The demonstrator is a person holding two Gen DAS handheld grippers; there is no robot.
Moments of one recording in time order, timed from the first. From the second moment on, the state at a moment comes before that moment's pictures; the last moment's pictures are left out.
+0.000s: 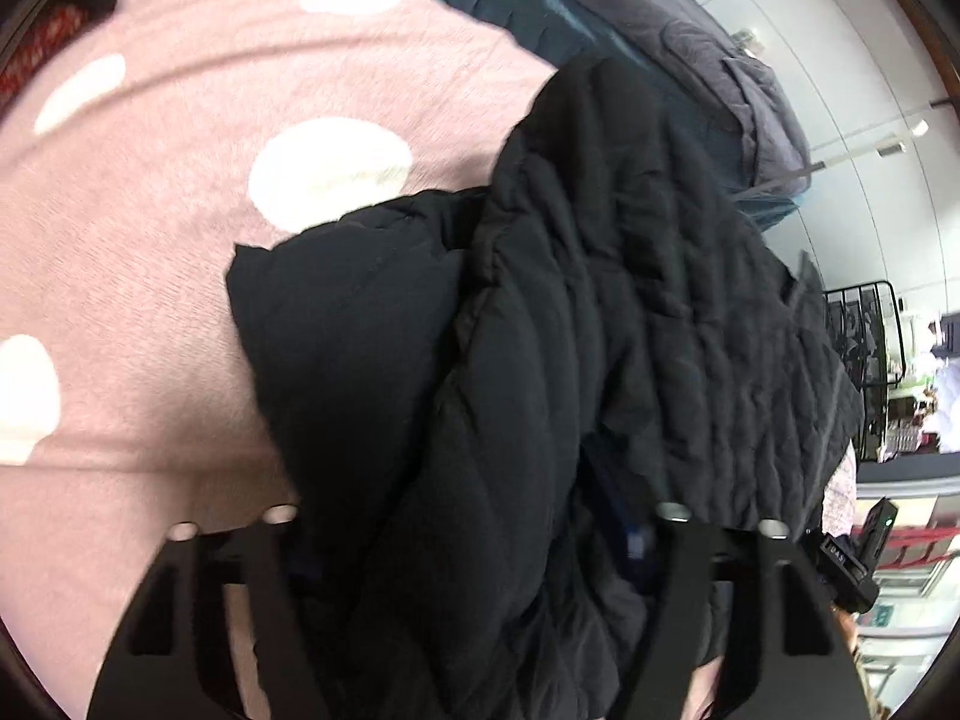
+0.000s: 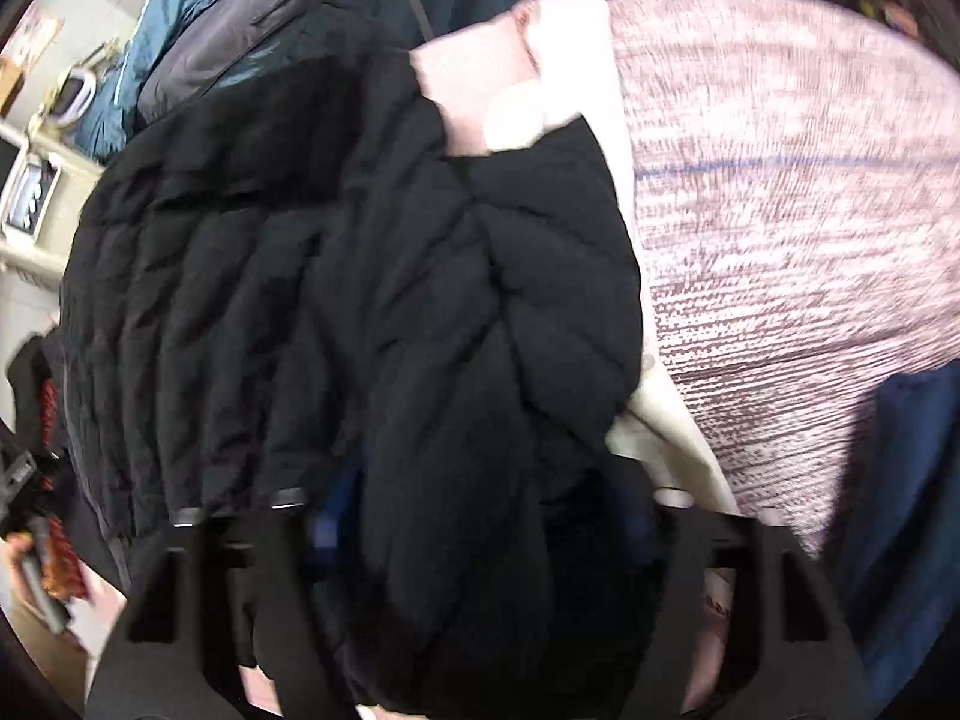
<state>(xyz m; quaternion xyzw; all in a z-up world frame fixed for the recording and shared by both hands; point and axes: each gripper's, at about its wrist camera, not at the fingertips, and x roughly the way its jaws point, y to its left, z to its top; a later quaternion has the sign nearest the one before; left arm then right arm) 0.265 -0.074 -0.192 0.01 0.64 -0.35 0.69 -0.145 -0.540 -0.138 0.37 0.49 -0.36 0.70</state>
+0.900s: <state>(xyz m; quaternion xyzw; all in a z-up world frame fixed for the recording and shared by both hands) 0.040 -0.146 0.071 0.08 0.40 -0.61 0.68 -0.280 -0.426 0.135 0.20 0.34 -0.44 0.81</state>
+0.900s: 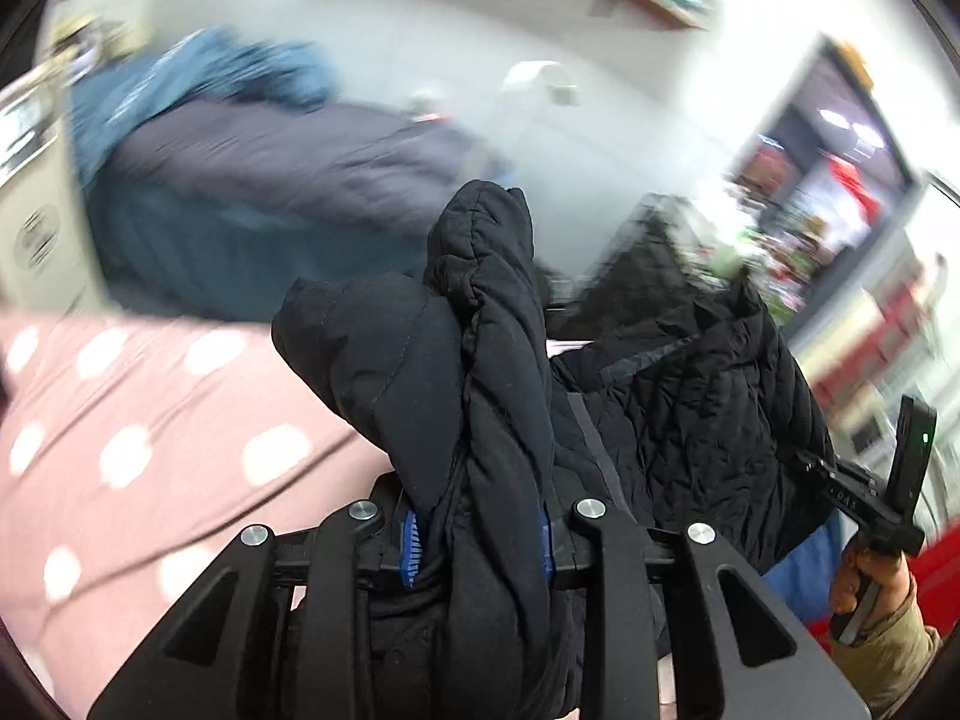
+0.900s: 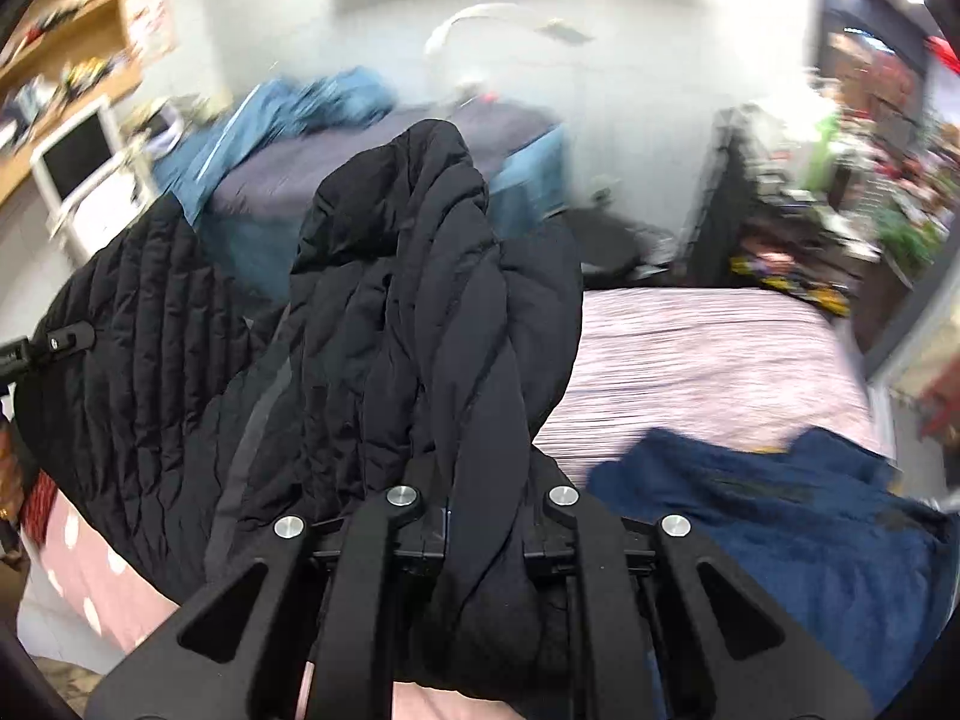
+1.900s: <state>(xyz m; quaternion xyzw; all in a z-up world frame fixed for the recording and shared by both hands) -0.190 -0.353 -0.105 0.25 0.55 -0.63 0.48 -0.734 -0.461 0.055 0.43 0.19 -0.77 0.43</state>
